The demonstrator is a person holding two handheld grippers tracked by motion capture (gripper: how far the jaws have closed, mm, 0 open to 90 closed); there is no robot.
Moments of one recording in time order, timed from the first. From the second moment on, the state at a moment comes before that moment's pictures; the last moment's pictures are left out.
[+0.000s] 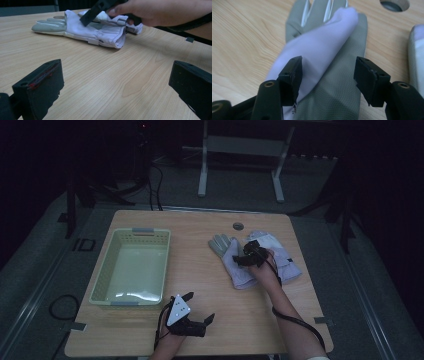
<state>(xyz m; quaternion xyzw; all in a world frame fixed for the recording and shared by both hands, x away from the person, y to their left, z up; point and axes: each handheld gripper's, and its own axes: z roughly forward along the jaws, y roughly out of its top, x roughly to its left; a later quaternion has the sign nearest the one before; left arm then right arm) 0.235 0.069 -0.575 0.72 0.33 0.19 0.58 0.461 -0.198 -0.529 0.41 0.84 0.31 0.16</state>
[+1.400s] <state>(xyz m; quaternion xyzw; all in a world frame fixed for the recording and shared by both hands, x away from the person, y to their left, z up) 0.234 0.068 -0.574 0.73 0.33 0.19 0.57 0.367 -0.153 -0.474 0.49 0.76 0.41 0.16</state>
